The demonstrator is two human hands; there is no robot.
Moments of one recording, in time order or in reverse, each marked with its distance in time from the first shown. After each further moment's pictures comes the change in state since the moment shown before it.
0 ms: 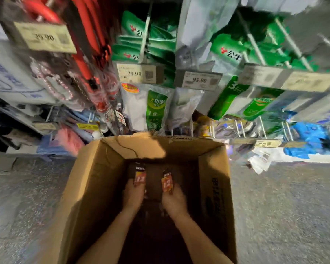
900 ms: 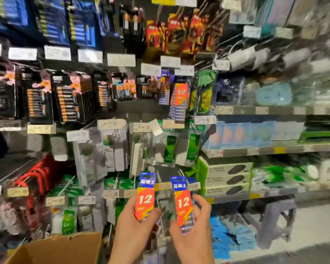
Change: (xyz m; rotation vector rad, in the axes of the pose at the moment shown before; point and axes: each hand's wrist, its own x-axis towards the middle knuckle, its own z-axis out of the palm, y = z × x) left_hand -0.601 0.258 0.074 -0.410 -0.110 1.014; right_hand -0.370 0.117 -0.488 0.527 0.592 -1.042
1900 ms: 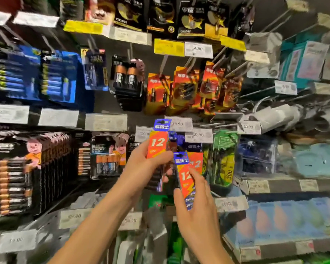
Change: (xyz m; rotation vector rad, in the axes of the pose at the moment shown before) left_hand 0.339 0.205 0.042 -0.342 -0.300 0.338; right_hand 0.333 -0.118 0.074 -0.241 0.072 -0.511
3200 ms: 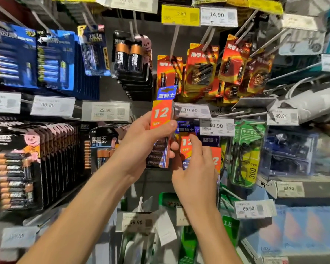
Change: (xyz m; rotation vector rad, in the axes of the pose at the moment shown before) left_hand 0.043 0.011 -0.015 -0.024 -0.075 0.063; right_hand 0.079 -0.005 0.045 -0.219 0.102 -0.116
